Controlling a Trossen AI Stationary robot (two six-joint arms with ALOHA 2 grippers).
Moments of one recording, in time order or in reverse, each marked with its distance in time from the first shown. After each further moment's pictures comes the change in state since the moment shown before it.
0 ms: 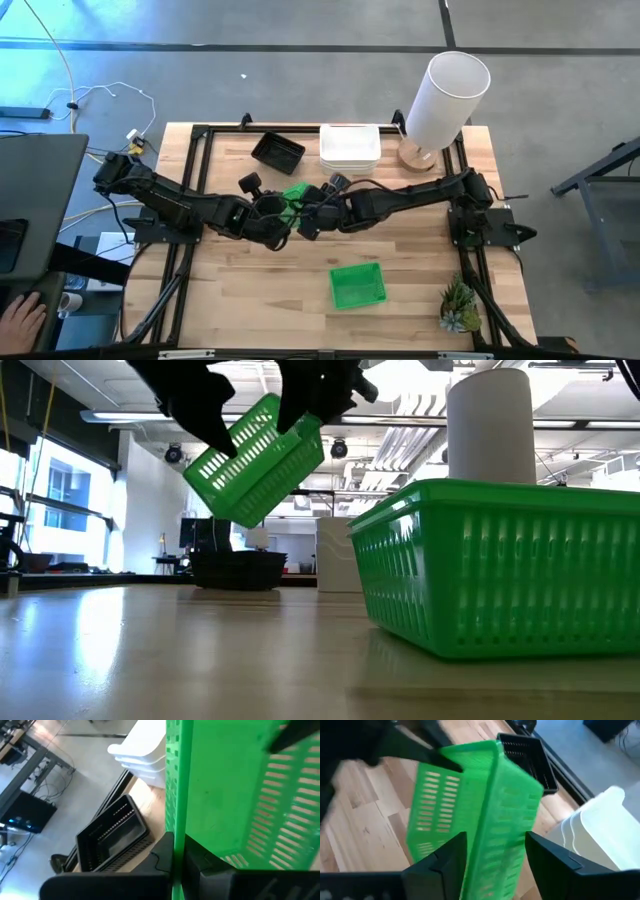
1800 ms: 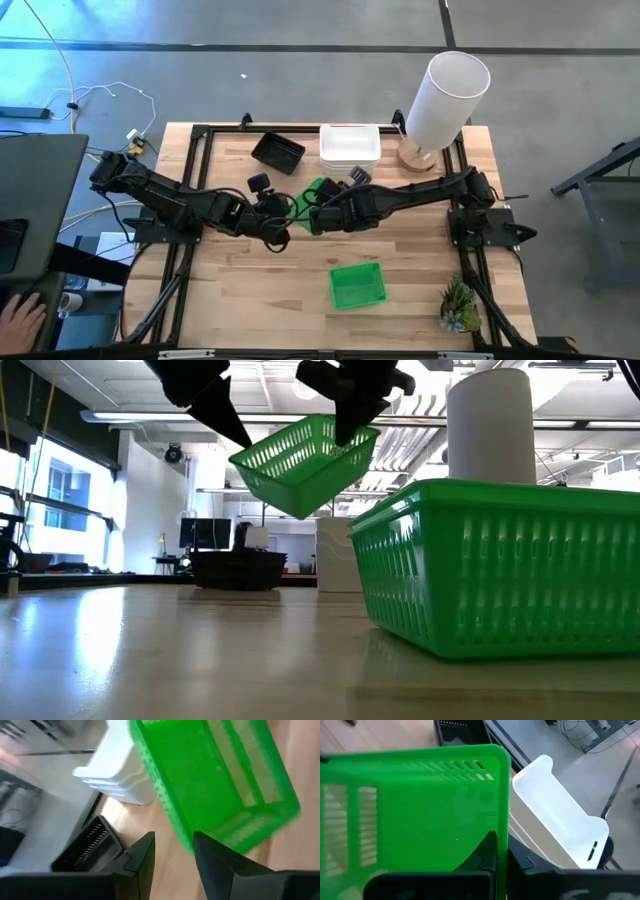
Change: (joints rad) left arm -0.006 -0.046 0.000 0.129 0.145 0.220; right arm -0.007 -0.017 0.003 -0.333 0.165 0.193
